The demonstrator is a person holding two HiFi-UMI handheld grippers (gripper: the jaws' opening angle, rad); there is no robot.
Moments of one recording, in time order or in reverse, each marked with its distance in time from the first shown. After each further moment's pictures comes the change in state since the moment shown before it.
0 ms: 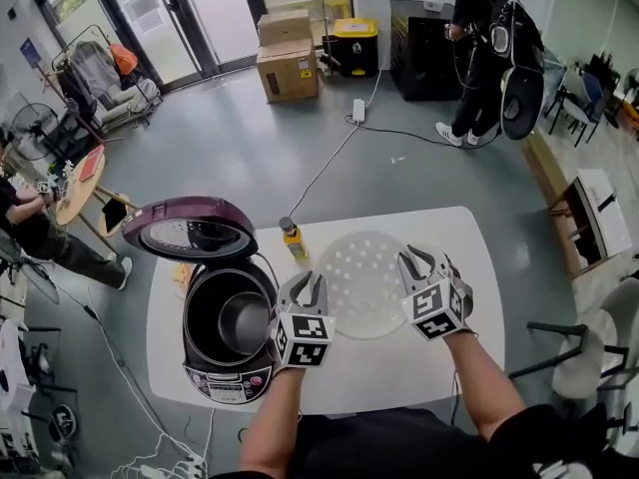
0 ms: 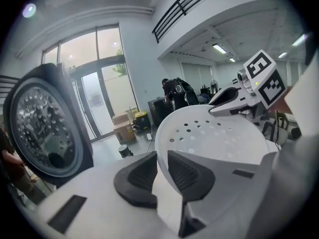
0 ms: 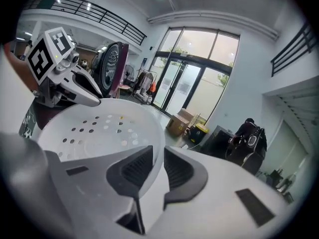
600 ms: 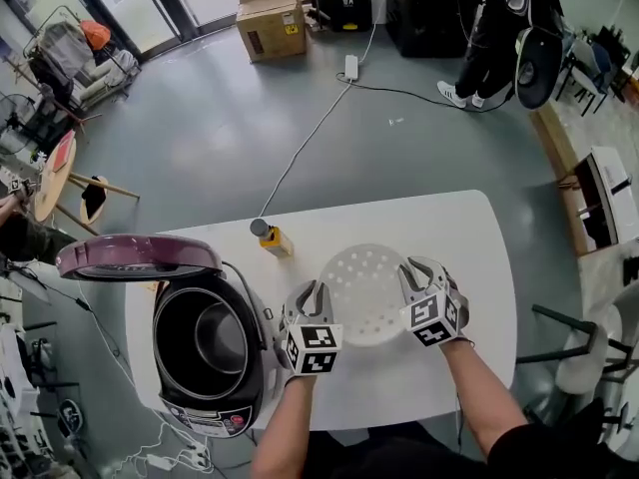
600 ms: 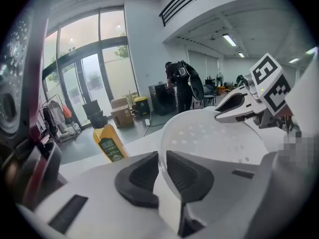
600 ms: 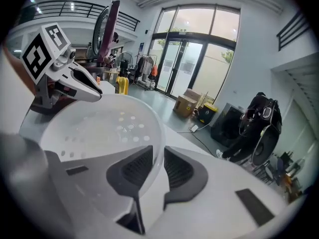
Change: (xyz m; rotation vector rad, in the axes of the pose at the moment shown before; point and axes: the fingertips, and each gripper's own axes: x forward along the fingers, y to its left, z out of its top) left arm 0.119 -0.032 -0.093 -0.082 0.142 -0.018; right arm 0.106 0.032 -0.132 0.089 0.172 0.102
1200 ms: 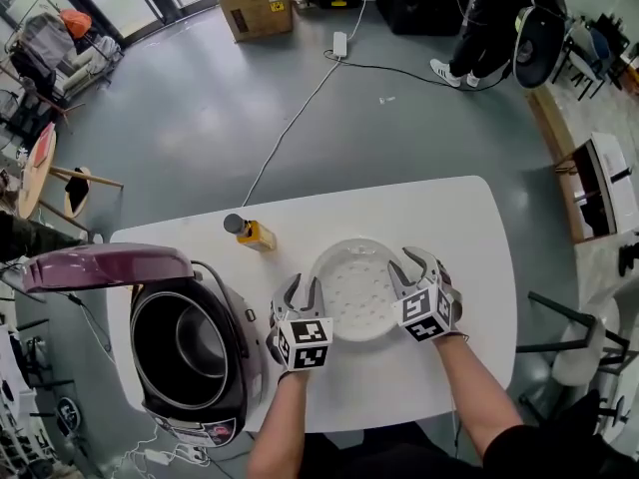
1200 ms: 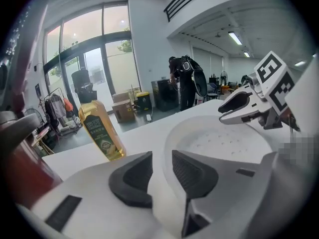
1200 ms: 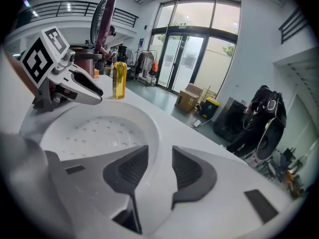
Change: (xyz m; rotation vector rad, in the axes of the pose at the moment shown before) left arm 0.046 -0.004 -0.036 -0.043 0.038 0.013; right arm 0.039 0.005 -0.036 0.017 0.042 0.031
